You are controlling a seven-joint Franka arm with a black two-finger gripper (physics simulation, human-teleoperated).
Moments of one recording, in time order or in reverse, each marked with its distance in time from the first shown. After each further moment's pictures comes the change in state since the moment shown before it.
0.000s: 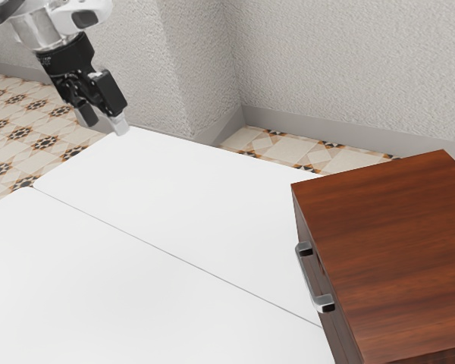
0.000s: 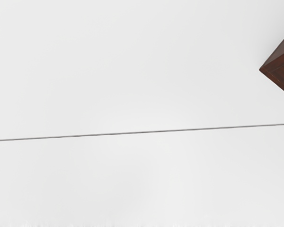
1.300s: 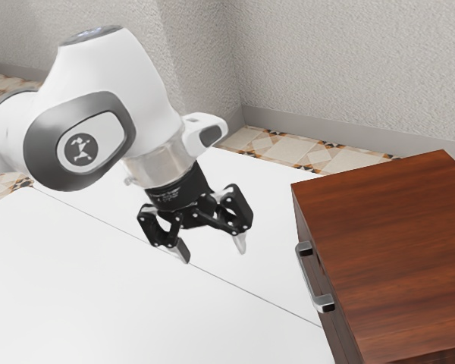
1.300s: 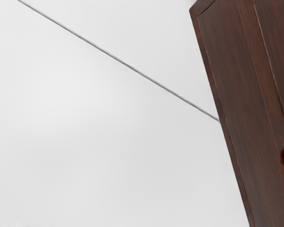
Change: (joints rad) arm -0.087 -0.320 -0.319 -0.738 -0.075 0.467 -0.975
